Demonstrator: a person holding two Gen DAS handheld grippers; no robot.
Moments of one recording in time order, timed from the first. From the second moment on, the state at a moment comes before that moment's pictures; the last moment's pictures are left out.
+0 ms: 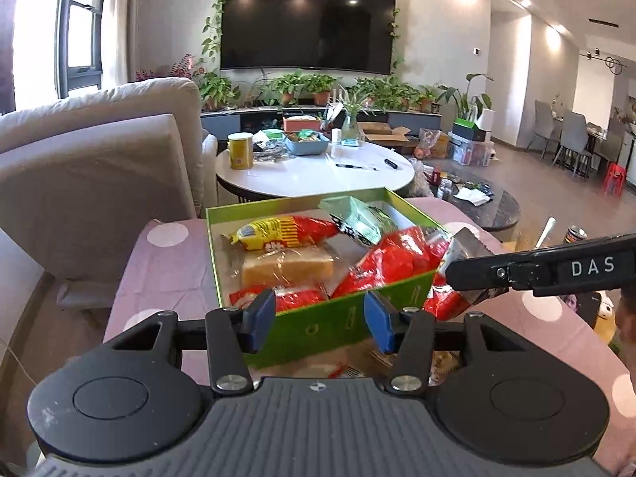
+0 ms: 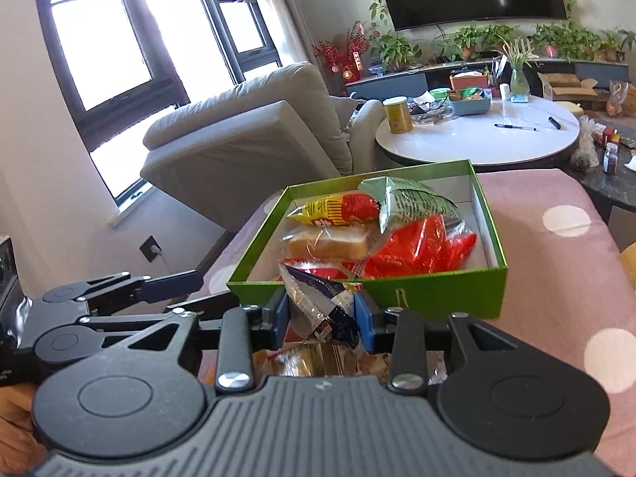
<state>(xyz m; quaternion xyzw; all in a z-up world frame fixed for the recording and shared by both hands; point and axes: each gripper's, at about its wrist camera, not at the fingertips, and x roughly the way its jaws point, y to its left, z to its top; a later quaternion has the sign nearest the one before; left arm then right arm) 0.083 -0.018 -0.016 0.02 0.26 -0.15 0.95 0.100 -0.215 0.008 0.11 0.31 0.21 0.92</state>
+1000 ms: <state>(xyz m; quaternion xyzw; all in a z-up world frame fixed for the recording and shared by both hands) 0.066 0.026 -0.059 0.01 0.31 -0.09 0.95 0.124 -0.202 0.009 0.11 0.32 0.20 0.92</state>
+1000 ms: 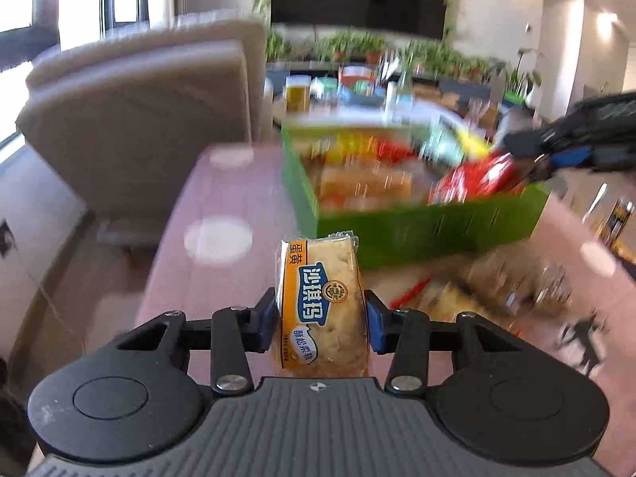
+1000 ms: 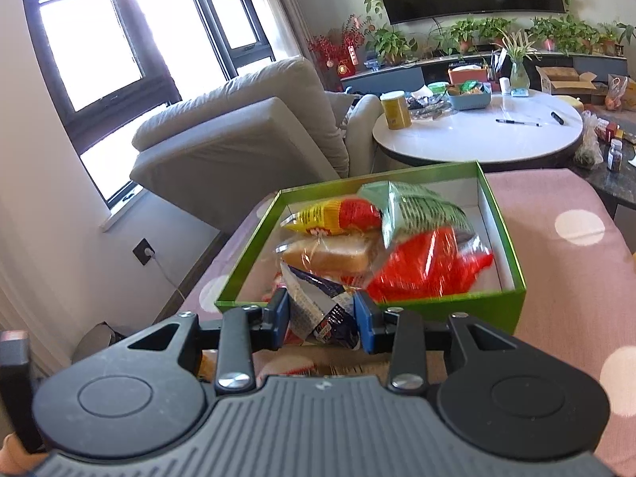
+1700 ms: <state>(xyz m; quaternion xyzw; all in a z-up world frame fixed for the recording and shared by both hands) 0.178 -0.013 -0.035 0.00 0.29 -0.11 0.95 0.179 -0.199 -0.001 0.14 0.32 0.17 0.92</state>
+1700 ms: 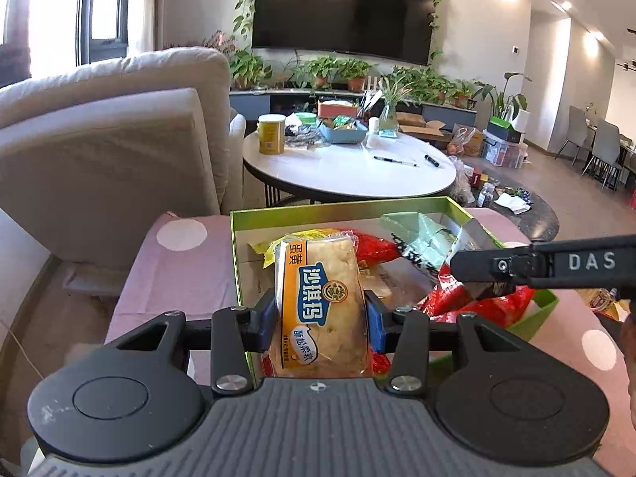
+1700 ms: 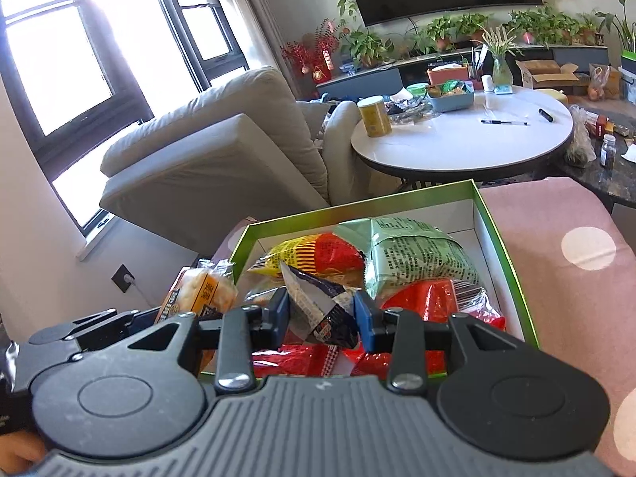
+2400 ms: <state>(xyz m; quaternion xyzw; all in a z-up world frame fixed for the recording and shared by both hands) 0.160 -0.017 -0.039 0.01 0.28 -0.09 0.96 0.163 -0.209 -0.003 0.15 0.31 0.18 0.92</state>
